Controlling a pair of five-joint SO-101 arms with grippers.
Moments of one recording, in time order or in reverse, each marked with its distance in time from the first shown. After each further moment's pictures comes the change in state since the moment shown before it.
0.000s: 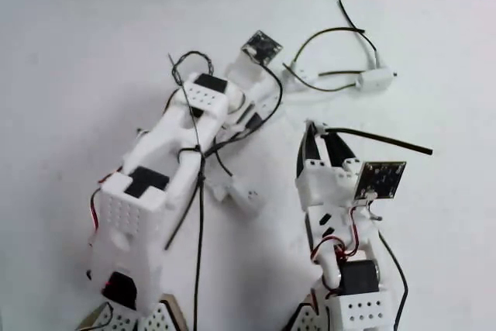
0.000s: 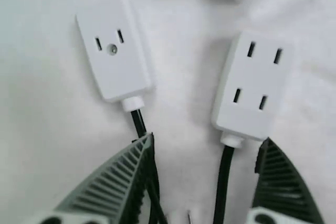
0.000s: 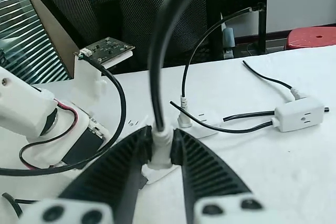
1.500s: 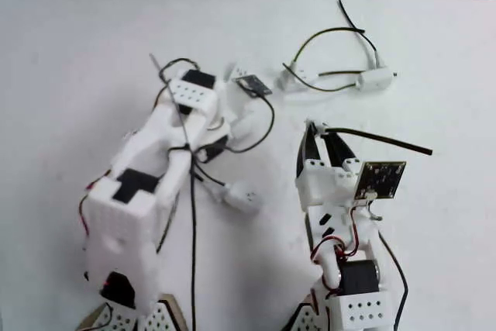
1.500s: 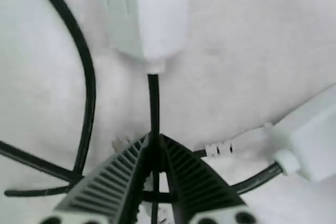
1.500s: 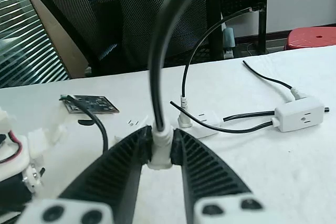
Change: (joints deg) left arm -3.5 -7.3 6.3 32.4 -14.0; right arm -0.1 0.0 0.0 0.0 0.0
